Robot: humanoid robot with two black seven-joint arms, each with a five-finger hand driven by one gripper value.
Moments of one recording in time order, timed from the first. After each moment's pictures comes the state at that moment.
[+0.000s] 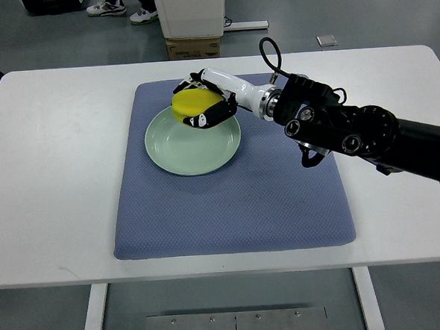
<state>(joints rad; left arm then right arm) -0.02 0.00 -0.10 -0.22 0.09 0.07 -0.21 1.30 -0.02 -0.12 0.77 -0.58 -0.10 0.21</state>
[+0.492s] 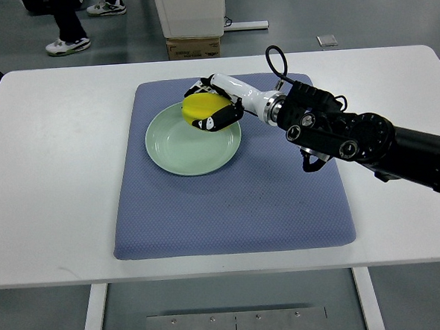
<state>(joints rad) -0.02 0.00 -0.10 -0.22 0.09 0.07 -0.21 1.26 0.00 -0.11 0.69 -0.58 -0.11 0.18</state>
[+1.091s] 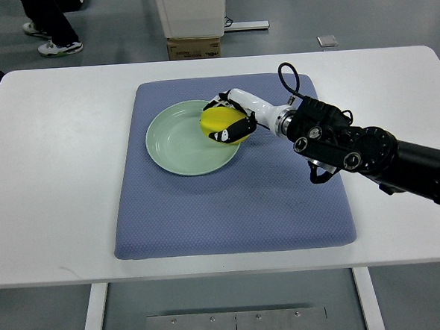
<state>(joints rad) -0.02 0.00 -0.10 -0.22 0.09 0.07 -0.21 1.19 0.00 -0.12 0.67 -0.59 -0.11 0.15</state>
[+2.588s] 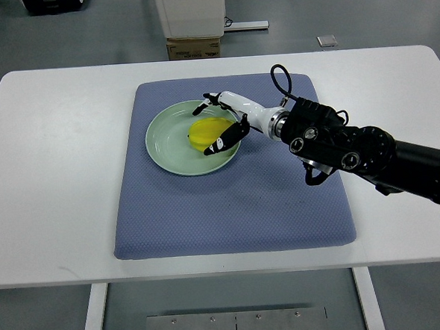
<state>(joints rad) -0.02 0.00 -0.10 -0.22 0.09 0.07 -0.21 1.20 -0.01 -0.11 0.71 -0.57 -0.09 0.16</state>
